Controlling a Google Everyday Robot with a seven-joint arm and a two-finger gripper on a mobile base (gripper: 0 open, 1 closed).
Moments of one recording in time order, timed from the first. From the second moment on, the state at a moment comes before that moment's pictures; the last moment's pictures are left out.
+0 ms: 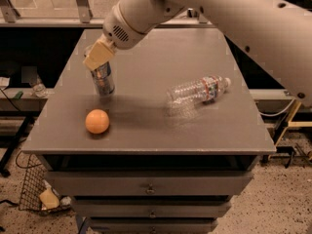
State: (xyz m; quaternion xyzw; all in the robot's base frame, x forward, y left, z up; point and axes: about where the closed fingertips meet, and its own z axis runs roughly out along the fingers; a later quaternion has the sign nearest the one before) arm 0.590 0.140 0.952 -0.57 0.72 0.23 0.33
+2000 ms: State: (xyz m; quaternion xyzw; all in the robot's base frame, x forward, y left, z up) arm 0.550 0.144 0.927 -0.57 0.73 0.24 0.31
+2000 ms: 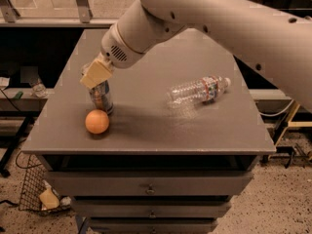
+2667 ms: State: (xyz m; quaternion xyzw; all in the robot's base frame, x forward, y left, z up) arm 0.547 0.147 0.928 -0.57 0.72 0.24 0.31
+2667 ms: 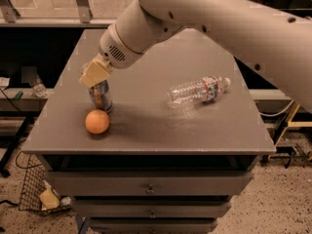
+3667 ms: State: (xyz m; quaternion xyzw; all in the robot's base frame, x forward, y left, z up) arm 0.539 0.115 0.931 -0.56 0.74 0.21 0.31
